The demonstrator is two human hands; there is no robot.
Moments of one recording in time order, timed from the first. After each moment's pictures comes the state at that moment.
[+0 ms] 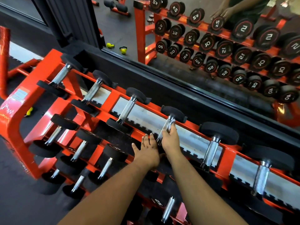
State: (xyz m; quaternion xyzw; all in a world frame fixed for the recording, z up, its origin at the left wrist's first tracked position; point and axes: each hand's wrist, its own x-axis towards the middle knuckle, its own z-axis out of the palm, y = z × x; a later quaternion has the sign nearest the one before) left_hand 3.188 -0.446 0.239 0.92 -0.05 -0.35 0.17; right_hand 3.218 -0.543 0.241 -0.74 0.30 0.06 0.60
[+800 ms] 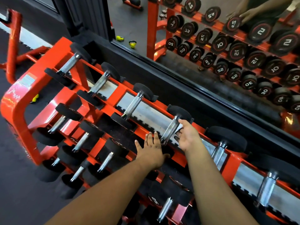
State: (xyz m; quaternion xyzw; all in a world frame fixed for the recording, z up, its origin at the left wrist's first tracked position) left_hand 3.187 -0.447 0.236 0.92 -0.05 -0.34 0.17; right_hand 3.251 -0.587 0.264 -0.55 0.41 0.12 0.71
